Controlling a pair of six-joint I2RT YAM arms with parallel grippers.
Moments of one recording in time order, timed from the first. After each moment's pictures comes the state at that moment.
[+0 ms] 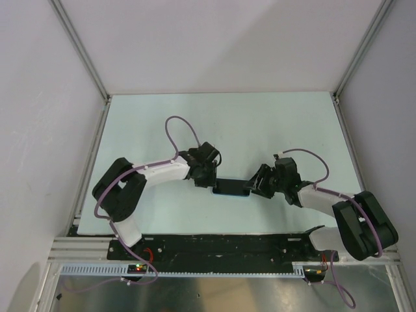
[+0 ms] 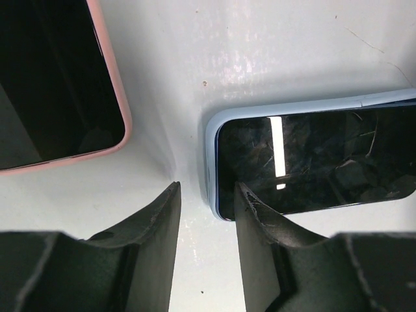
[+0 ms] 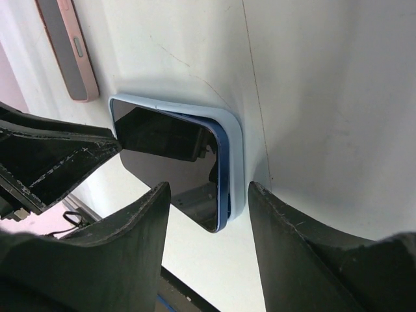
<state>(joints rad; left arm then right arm) -0.77 1.73 1.04 -0.44 -0.02 -0.69 0.40 1.31 0.40 0.15 -0.33 0.91</state>
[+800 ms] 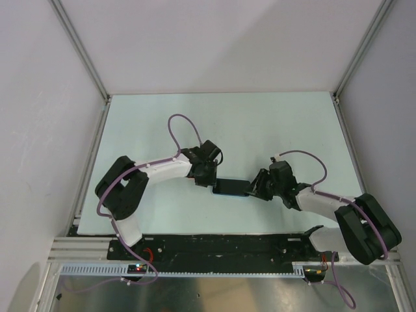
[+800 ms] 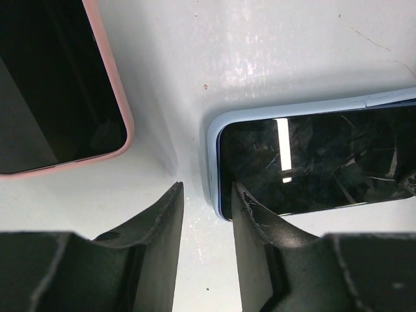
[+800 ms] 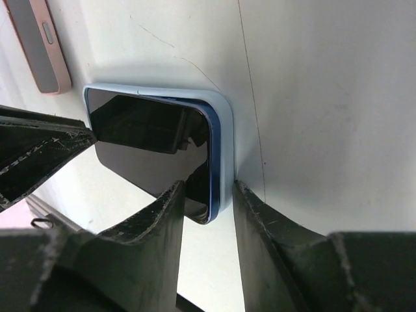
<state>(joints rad) -0.77 1.76 1.09 -0.50 -0.02 -0.65 0.49 1.29 0.39 0.12 -0.24 0.91</state>
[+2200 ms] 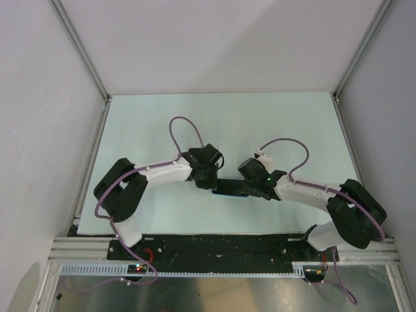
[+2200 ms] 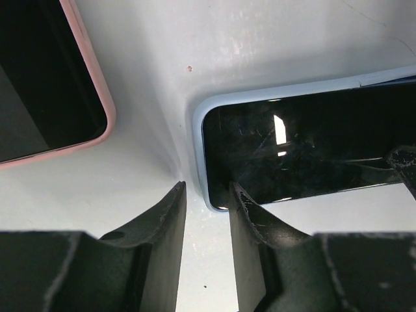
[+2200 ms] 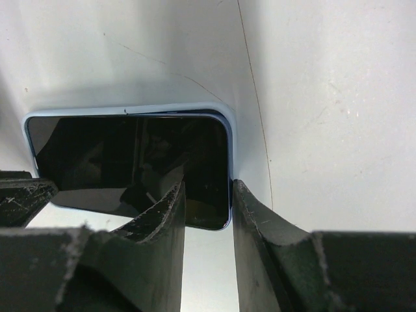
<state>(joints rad) -0.80 1.74 1.06 -0.47 -0.03 -0.65 0.80 1.46 0.69 -0.30 0.27 0.96</state>
